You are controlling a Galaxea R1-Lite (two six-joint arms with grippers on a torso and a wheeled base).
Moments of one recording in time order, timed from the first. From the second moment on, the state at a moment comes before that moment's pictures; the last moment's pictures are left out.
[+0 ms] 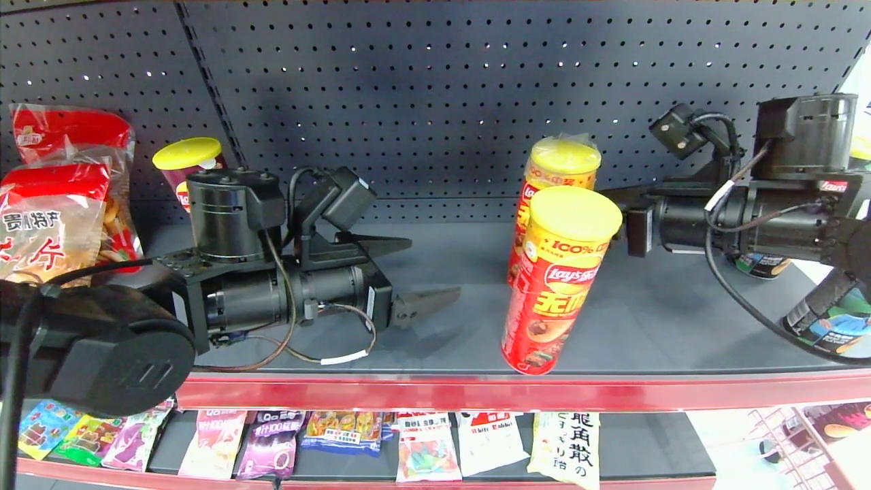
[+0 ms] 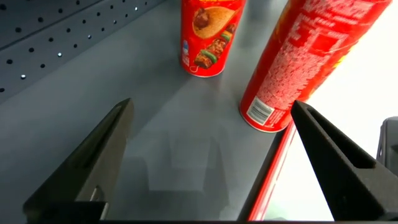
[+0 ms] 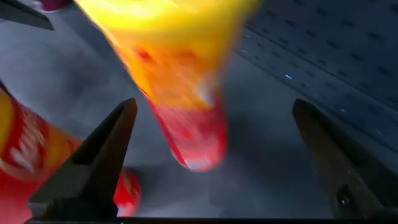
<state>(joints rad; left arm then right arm) -0.54 1.75 -0.85 -0.68 -0.48 0.10 0.26 1.65 -1.07 -0.28 0.44 -0.21</state>
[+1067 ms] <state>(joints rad) -0.61 1.92 -0.91 -0.68 -0.48 0.18 0.18 1.04 -0.45 -0.28 0.44 -0.16</state>
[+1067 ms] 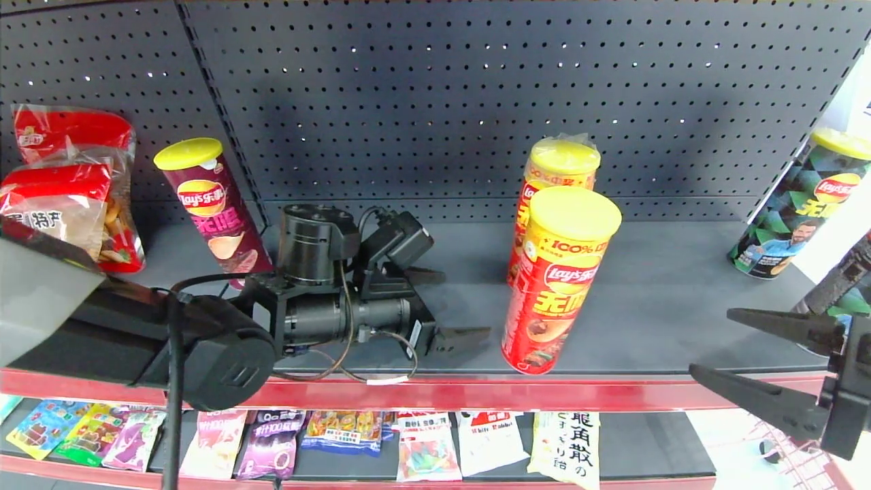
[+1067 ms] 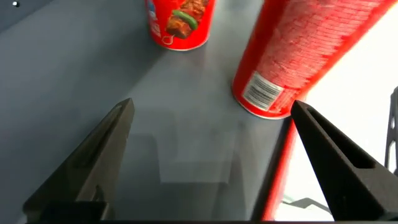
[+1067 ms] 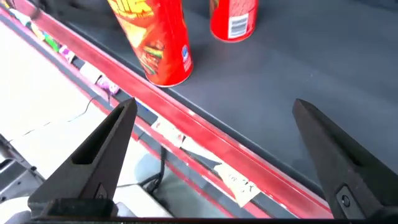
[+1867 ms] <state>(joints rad) -0.65 2.01 -1.05 -0.64 -0.48 0.18 0.17 0.98 -0.44 -0.28 0.41 -0.13</state>
